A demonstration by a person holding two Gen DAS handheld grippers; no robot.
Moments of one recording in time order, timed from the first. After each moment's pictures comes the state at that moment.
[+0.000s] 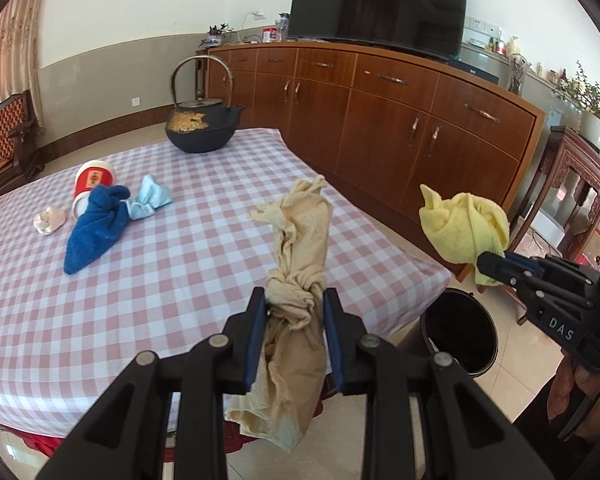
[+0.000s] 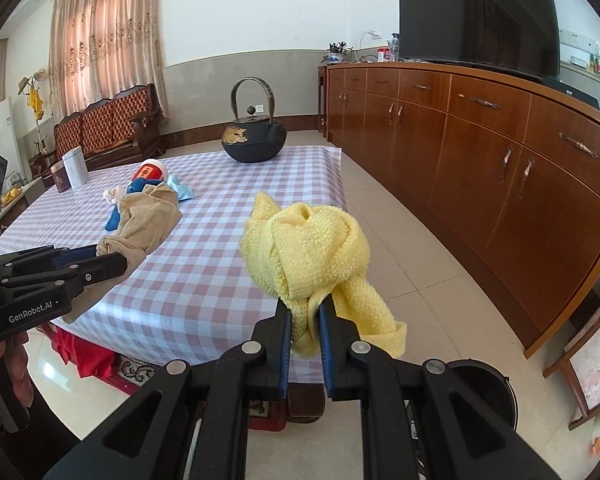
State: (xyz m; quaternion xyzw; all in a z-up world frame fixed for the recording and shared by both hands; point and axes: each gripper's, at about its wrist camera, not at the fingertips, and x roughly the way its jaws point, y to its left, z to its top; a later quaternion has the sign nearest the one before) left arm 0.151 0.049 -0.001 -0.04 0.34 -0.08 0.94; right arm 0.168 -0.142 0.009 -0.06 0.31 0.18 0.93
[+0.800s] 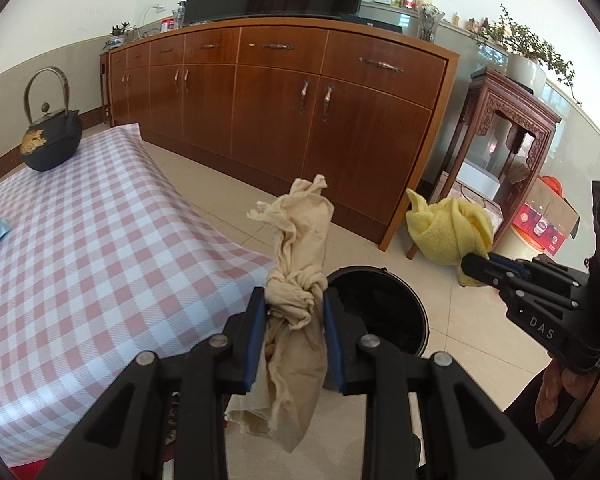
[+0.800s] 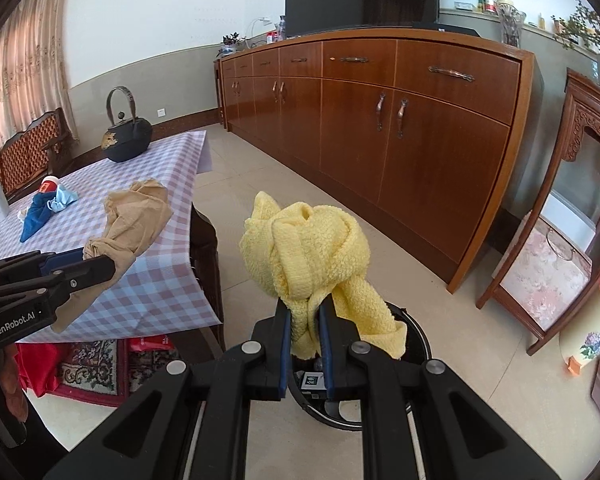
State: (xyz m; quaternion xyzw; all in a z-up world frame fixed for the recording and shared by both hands) left arm 0.170 -0.107 -0.023 0.00 0.36 -0.22 0.91; right arm 0.139 -0.300 -0.014 -0.01 0.34 0.02 0.94
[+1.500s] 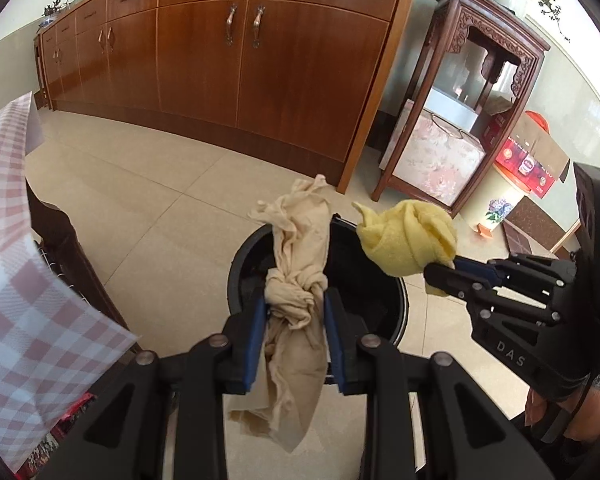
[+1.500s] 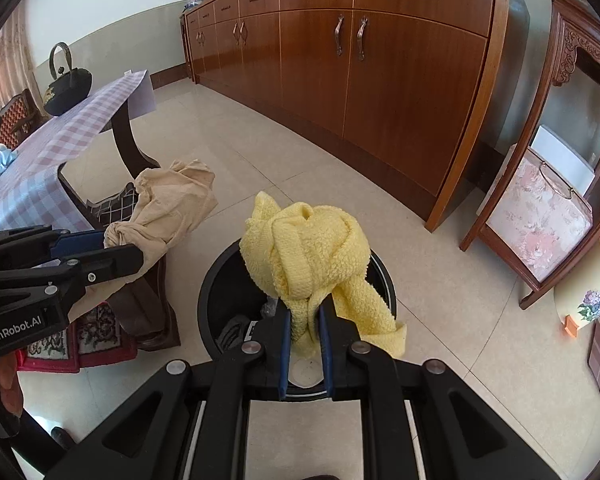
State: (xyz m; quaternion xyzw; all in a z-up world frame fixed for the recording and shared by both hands) left arm 0.208 -0.228 -0.102 0.05 0.43 -0.29 0.85; right arm 0.168 -0.386 -0.113 0.00 0.43 -0.01 0.90
